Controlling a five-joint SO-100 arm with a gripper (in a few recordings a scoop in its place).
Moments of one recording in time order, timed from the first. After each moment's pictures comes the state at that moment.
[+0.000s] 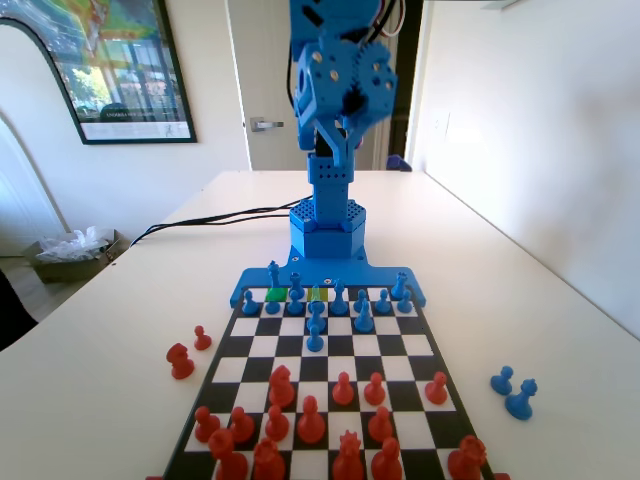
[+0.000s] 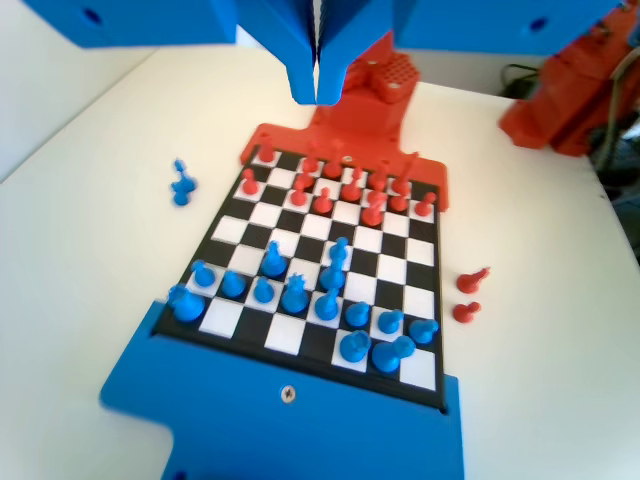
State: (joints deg) arm -1.1 148.0 125.2 85.7 -101.1
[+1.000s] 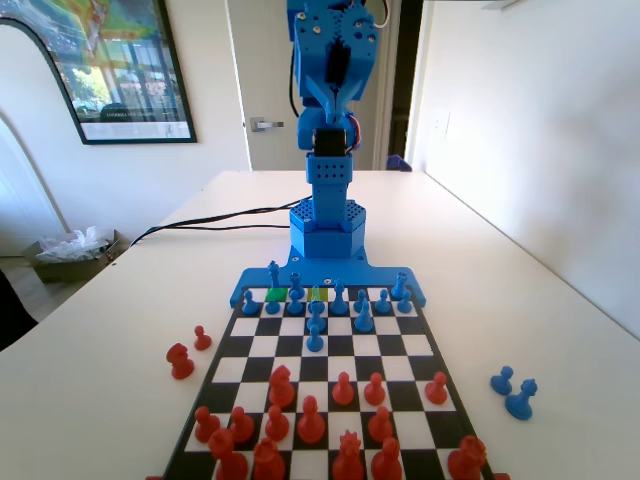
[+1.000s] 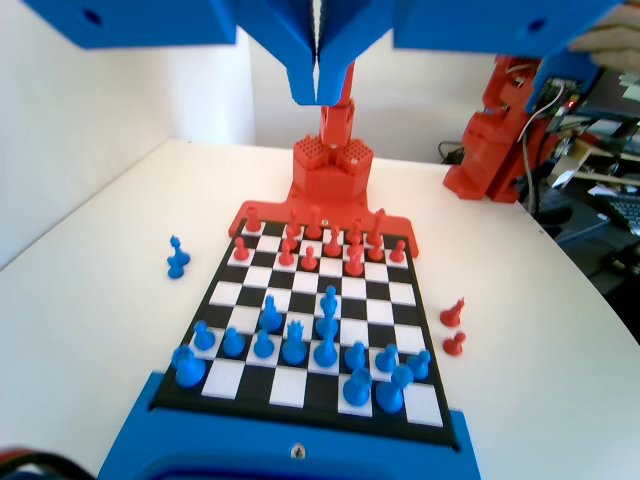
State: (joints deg) arm -0.5 169.1 125.1 91.9 -96.2
